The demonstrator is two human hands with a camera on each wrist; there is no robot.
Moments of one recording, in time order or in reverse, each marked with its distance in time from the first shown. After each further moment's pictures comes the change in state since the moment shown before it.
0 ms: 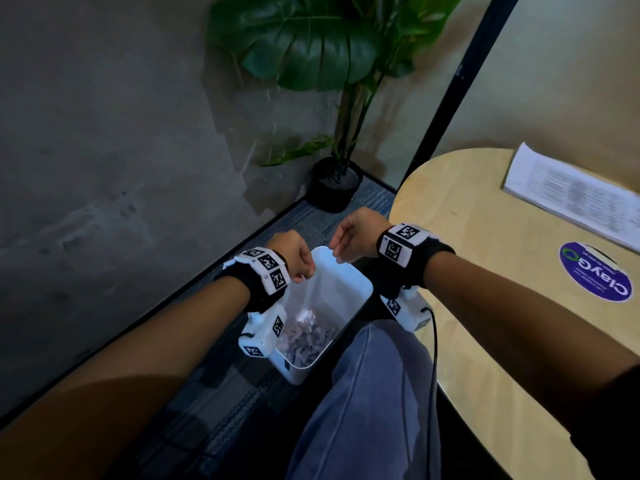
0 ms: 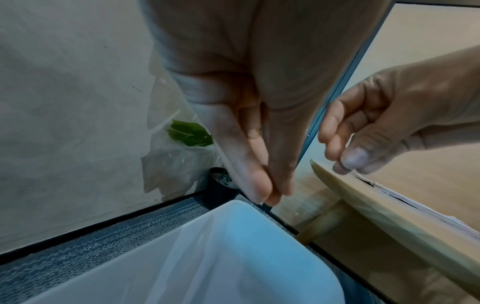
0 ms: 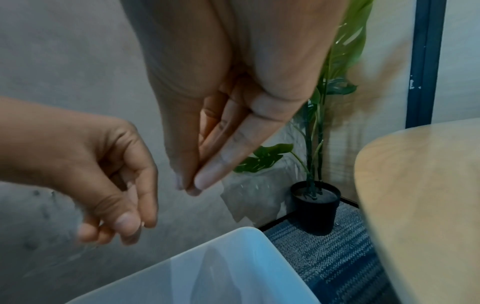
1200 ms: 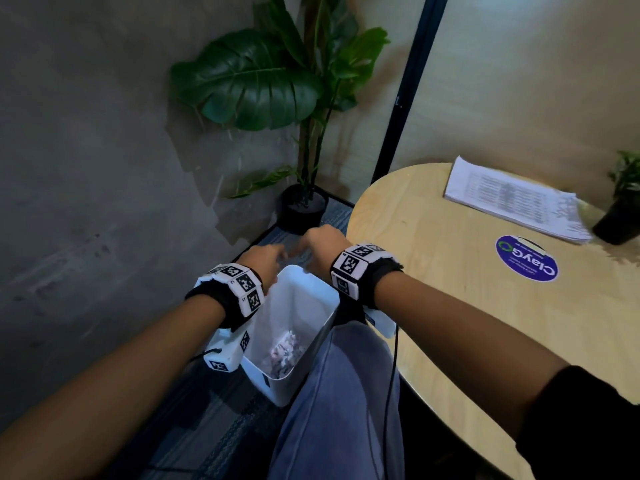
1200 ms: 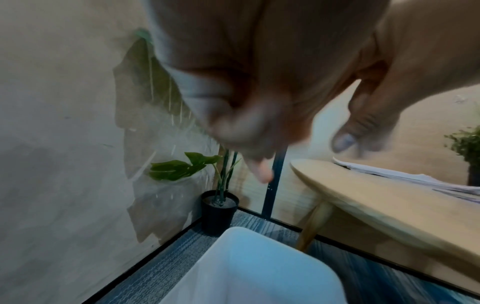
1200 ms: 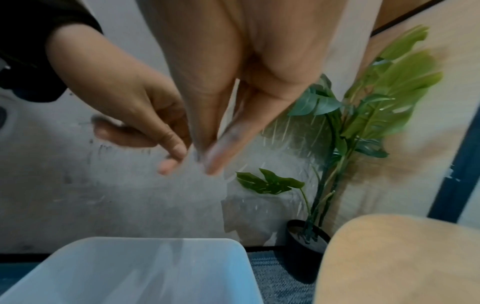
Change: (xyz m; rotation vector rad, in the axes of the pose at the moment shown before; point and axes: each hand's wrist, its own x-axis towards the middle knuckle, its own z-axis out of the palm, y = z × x) left_hand -0.028 0.038 -0.009 0.330 0.101 0.071; right_hand -0.041 -0.019 0.000 -0.504 0.173 -0.174
